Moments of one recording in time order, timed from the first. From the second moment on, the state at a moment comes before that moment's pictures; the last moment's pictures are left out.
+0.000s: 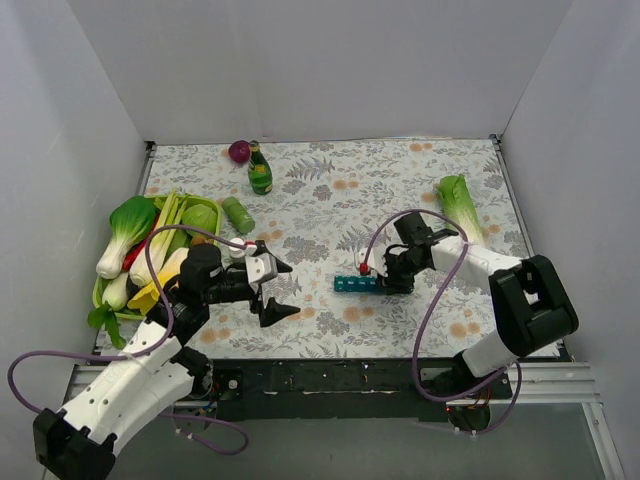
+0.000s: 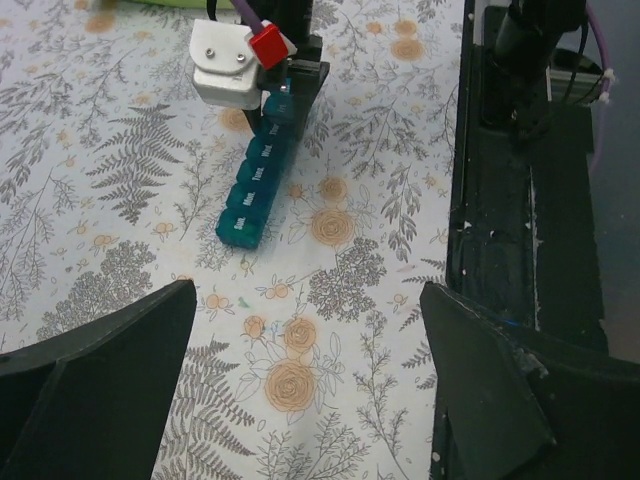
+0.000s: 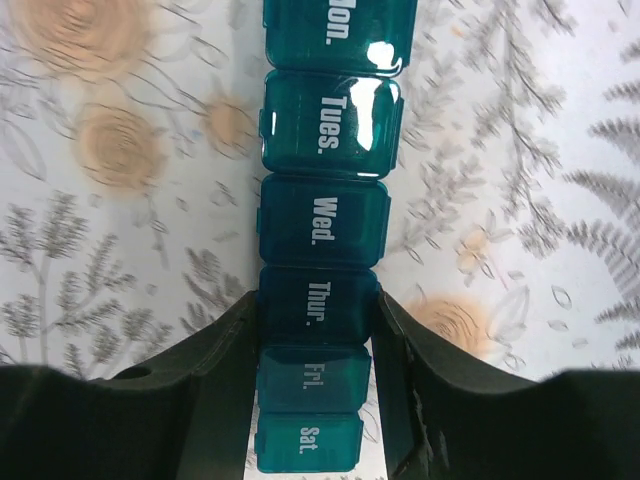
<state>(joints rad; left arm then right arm) -0.53 0.66 0.55 -0.20 0.78 0.24 0.43 1.55 0.84 -0.56 -0.49 -1.15</state>
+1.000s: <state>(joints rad) -0.78 1.29 0.46 0.22 0.51 0.51 0.69 1.47 0.75 -0.38 -0.45 -1.07</state>
